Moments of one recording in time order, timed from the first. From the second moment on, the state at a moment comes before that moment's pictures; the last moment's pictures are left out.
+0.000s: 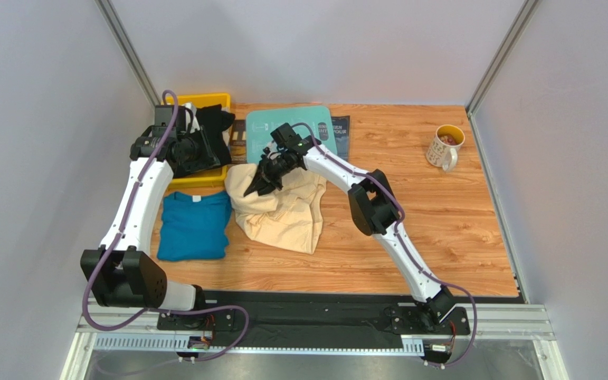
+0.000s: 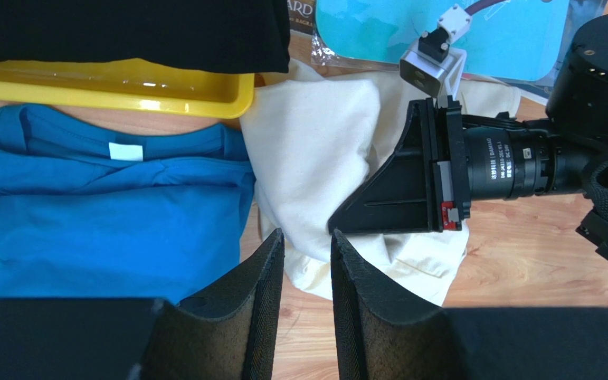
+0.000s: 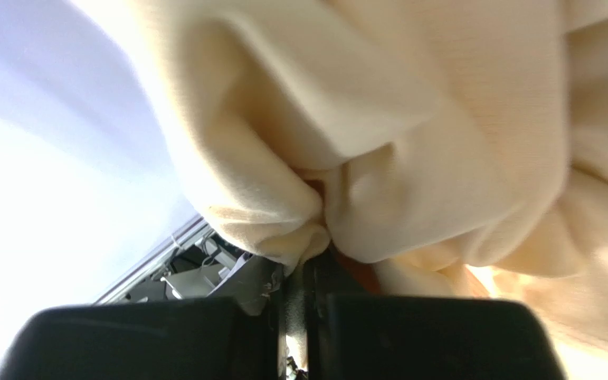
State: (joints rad) left arm -0.03 1.39 1.39 -0.85 0.14 -0.35; right arm 0.69 2.62 2.34 -0.72 -0.92 1.07
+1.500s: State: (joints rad) left arm -0.03 1.59 1.47 -0.85 0.23 -0.34; right arm 0.28 2.27 1.79 -0.85 -0.69 0.61
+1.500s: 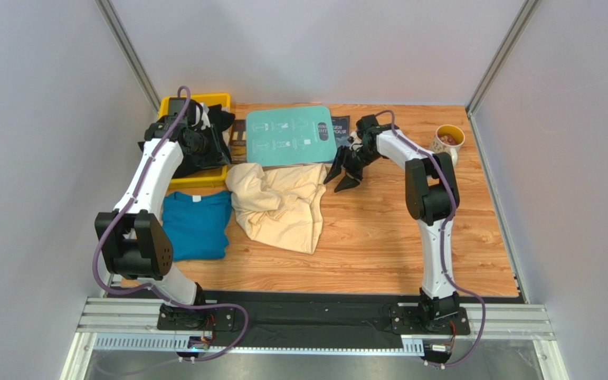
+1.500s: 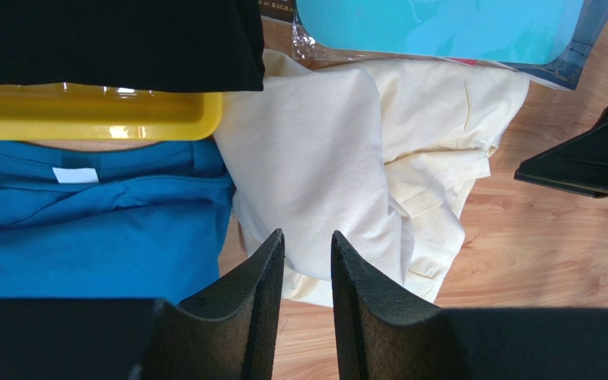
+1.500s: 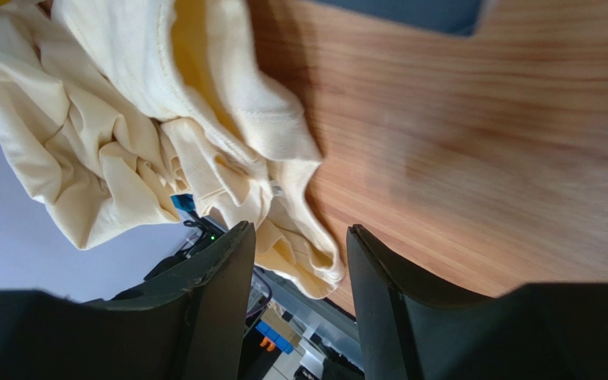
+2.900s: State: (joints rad) left arm -0.08 1.74 1.61 -0.89 0.23 -0.34; right arm 0.26 2.54 2.03 -0.76 -0.83 0.57
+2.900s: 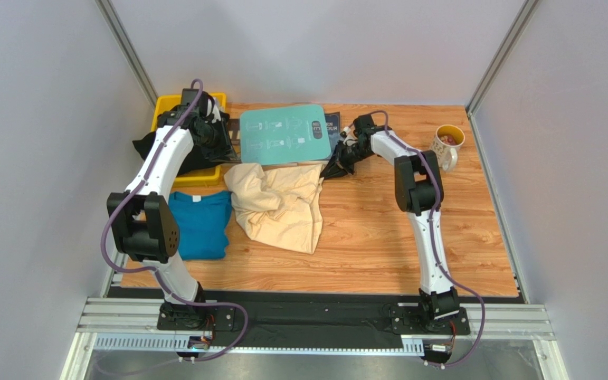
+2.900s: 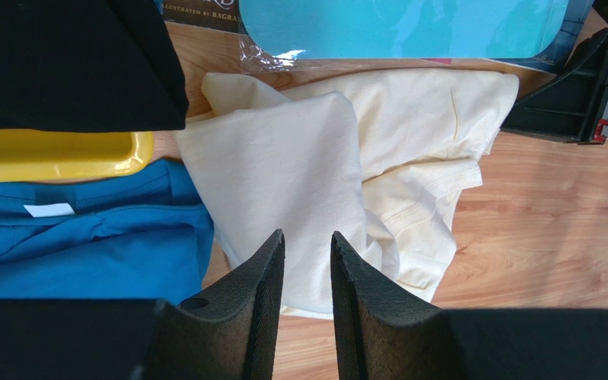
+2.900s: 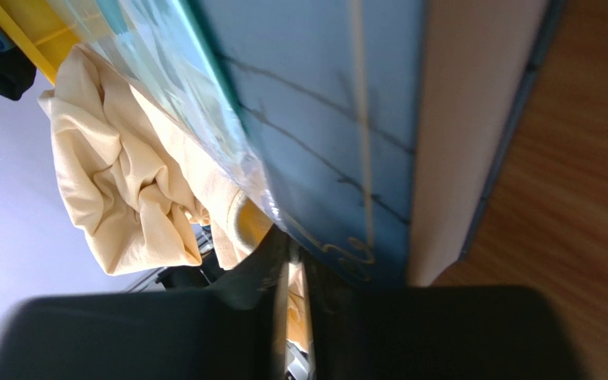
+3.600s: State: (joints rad) left arm -0.08 1.78 1.65 -0.88 0.24 -0.35; right arm 0.27 2.17 1.76 -0.90 -0.67 0.47
